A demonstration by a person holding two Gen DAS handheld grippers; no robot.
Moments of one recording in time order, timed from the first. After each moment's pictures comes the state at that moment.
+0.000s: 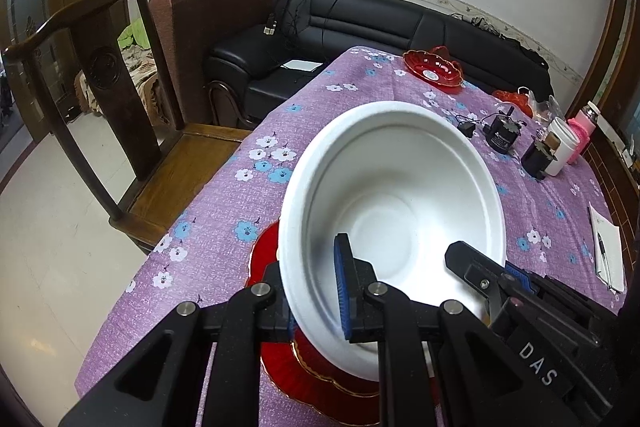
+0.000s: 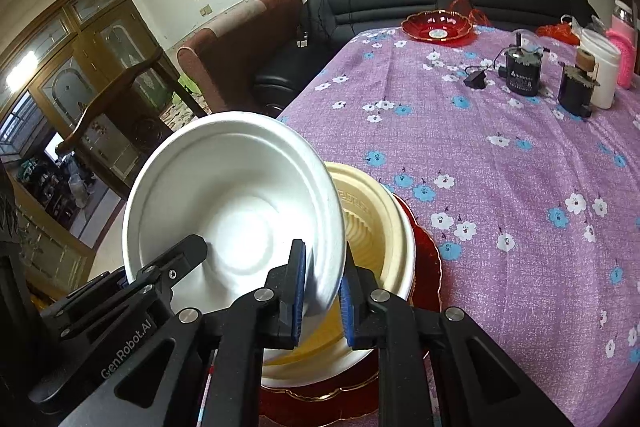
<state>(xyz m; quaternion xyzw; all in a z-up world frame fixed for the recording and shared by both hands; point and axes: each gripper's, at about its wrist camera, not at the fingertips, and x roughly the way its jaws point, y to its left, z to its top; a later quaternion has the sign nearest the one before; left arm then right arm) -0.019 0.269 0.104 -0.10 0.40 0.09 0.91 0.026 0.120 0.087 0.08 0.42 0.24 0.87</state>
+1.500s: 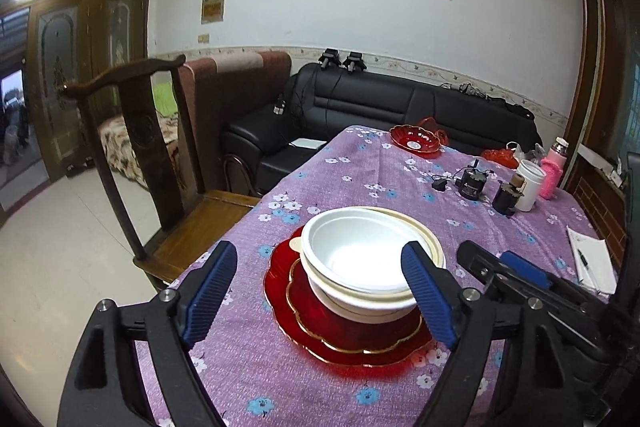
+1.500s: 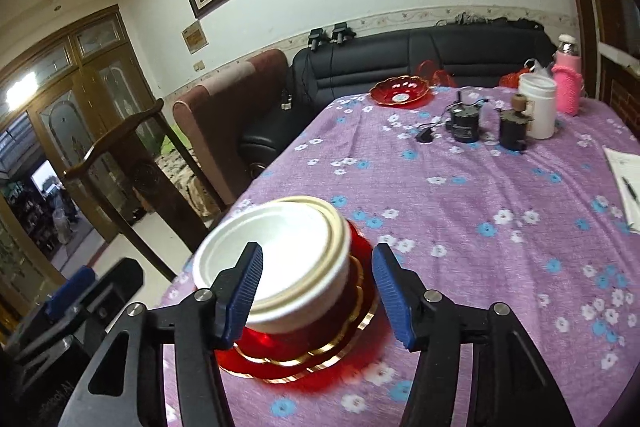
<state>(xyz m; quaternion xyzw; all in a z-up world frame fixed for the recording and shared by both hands) -0.129 0.227 0.149 -0.07 0.25 0.12 0.96 -0.056 0.064 0.123 0.08 0.32 0.19 0.93</state>
